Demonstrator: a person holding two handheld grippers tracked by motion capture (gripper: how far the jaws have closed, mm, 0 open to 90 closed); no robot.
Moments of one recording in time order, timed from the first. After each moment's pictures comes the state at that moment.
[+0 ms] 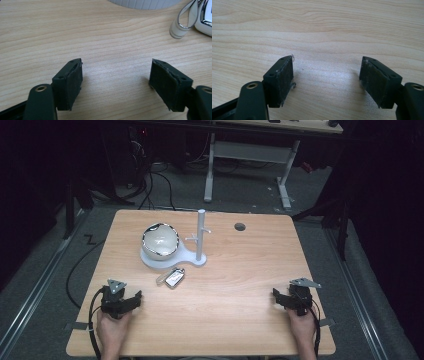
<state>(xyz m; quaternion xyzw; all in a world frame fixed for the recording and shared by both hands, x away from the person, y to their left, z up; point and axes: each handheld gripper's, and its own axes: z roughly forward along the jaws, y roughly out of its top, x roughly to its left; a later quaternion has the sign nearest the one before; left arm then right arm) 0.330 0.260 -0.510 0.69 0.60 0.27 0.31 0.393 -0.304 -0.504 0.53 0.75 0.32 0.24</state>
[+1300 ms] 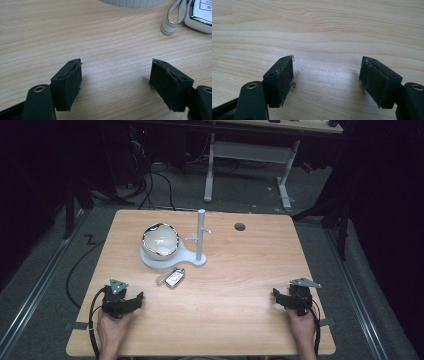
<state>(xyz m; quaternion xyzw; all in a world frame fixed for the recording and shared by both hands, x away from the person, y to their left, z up) 0.330 0.256 -0.509 0.71 0.58 0.26 0.32 0.393 -0.304 -0.504 0.53 0.75 0.32 0.24</state>
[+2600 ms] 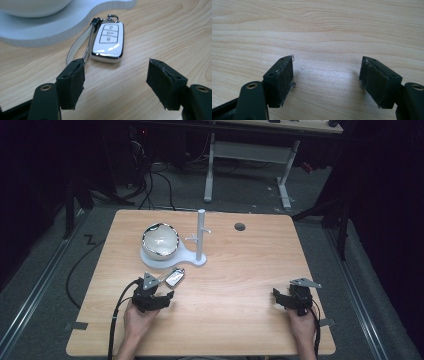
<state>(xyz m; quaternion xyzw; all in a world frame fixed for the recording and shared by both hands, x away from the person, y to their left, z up) 0.351 0.177 -0.487 0.77 0.48 0.20 0.37 0.393 -0.304 -0.504 0.53 0.75 0.32 0.24</state>
